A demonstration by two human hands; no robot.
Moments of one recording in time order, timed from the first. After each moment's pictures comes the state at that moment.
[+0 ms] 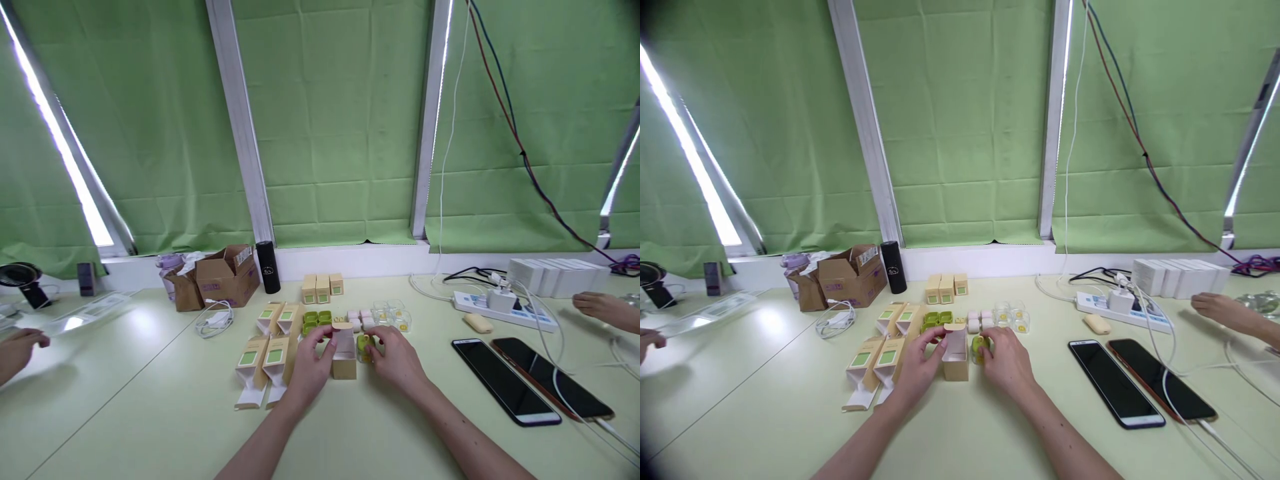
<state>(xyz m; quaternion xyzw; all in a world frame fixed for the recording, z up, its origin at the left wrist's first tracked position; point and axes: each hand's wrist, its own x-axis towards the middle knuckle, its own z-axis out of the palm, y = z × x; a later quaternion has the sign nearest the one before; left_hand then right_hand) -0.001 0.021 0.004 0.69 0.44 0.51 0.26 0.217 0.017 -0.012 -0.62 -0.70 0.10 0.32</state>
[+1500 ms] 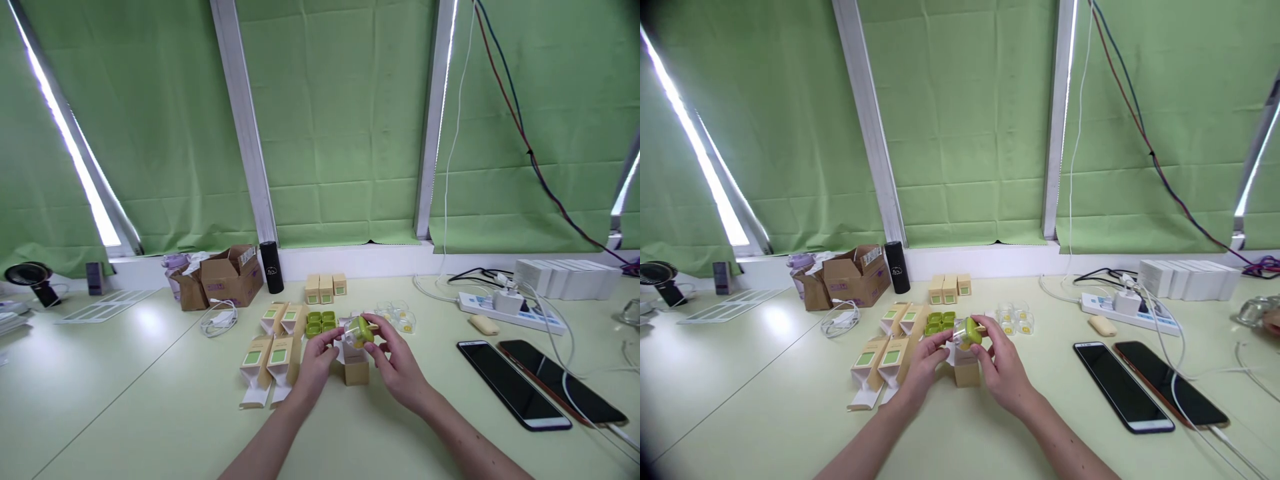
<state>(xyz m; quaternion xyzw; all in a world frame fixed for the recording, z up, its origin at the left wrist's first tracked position) 0.005 0.027 -0.001 0.57 0.40 0.53 0.49 0.201 -0.010 0.007 -0.40 -0.70 0.26 0.53</state>
